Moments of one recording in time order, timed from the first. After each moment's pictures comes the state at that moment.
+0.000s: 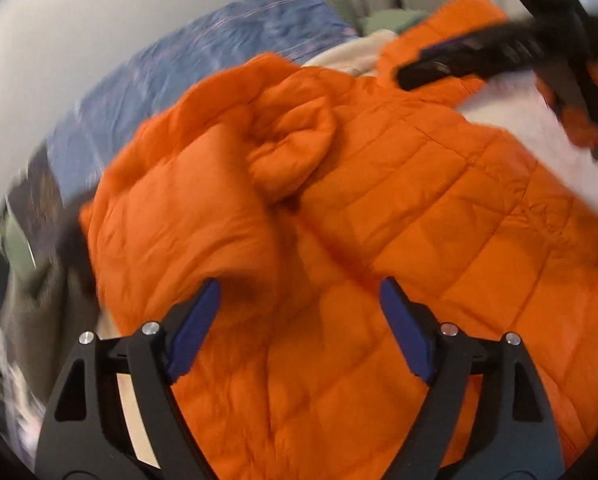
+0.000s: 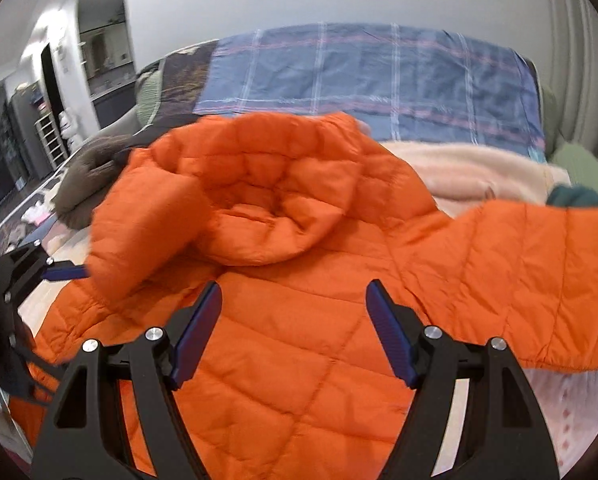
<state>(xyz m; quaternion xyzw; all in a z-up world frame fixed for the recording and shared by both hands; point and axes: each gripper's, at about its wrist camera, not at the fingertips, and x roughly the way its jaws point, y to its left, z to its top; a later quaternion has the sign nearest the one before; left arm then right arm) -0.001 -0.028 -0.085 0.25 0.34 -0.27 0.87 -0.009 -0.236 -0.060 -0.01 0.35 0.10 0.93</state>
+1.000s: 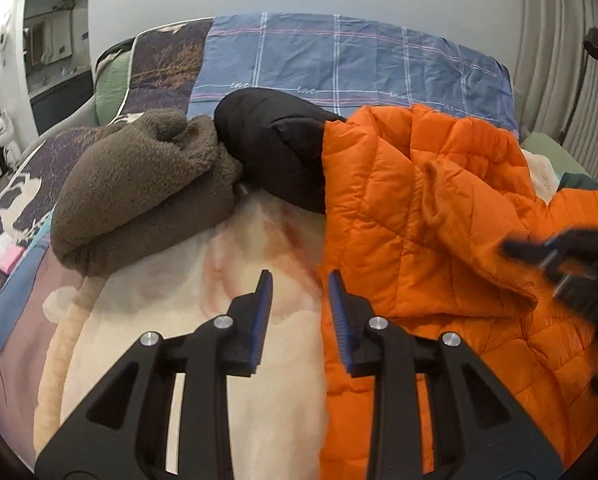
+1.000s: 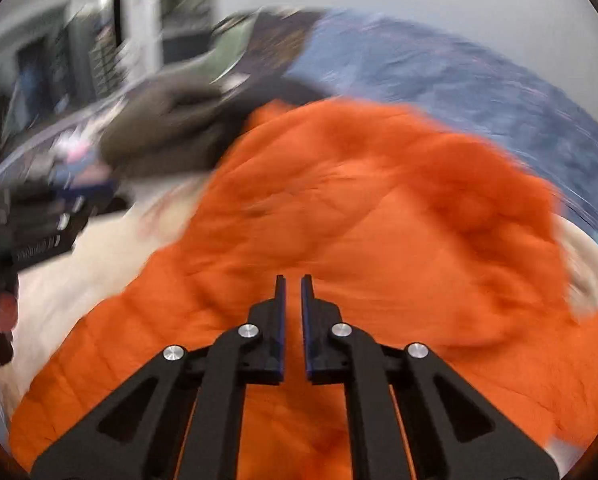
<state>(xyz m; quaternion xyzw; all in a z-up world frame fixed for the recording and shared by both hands) 0.076 0.144 -0.072 0.00 0.36 -0.08 0.93 0.061 -0.071 -0.075 -0.09 0.35 0.16 0.92</state>
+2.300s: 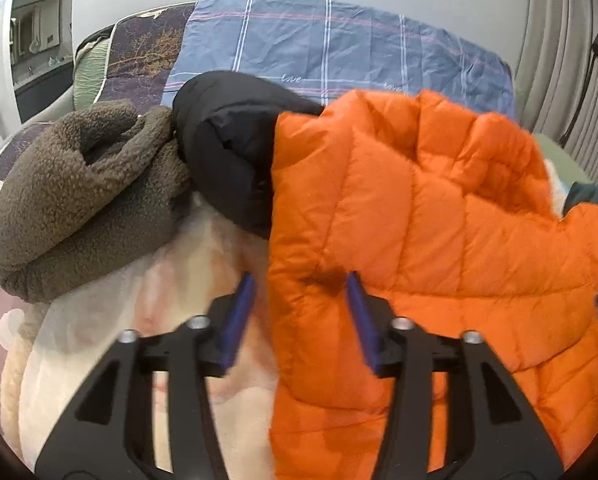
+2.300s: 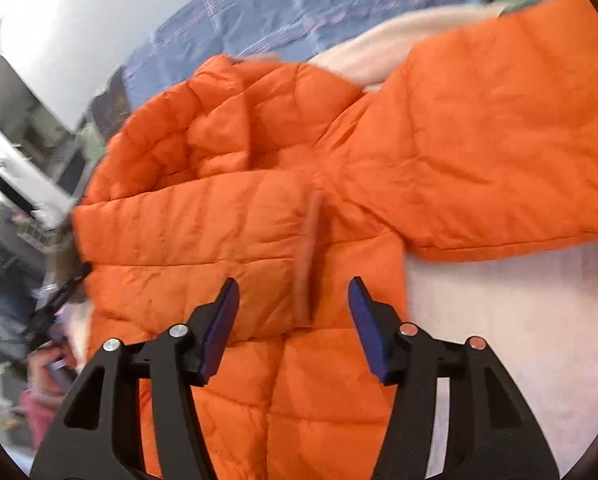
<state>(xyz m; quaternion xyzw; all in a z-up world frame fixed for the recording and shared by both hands) 0.155 0.110 -0.104 -0.02 0.37 -0.10 0.92 0.049 -0.296 -0.123 0.24 0.44 0.04 0.86</state>
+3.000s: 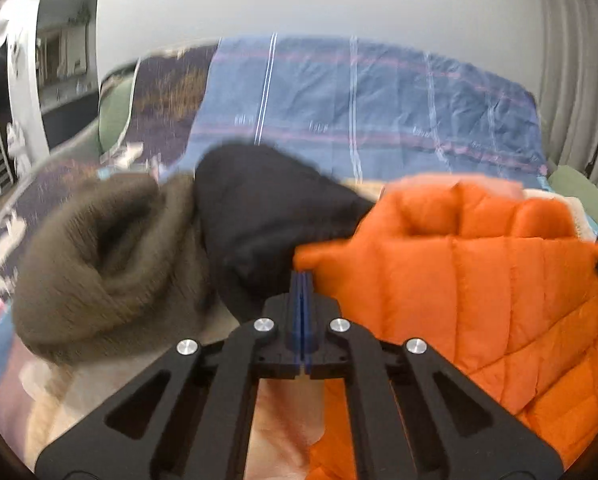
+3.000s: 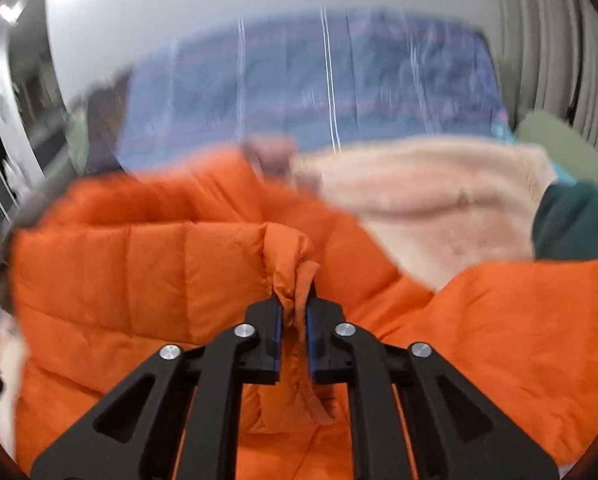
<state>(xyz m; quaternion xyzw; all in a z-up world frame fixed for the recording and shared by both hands) 0.210 0.105 -0.077 -0.01 0.33 -0.03 0.94 0.163 -0.269 -0.106 0.05 0.38 -0.02 0.92</state>
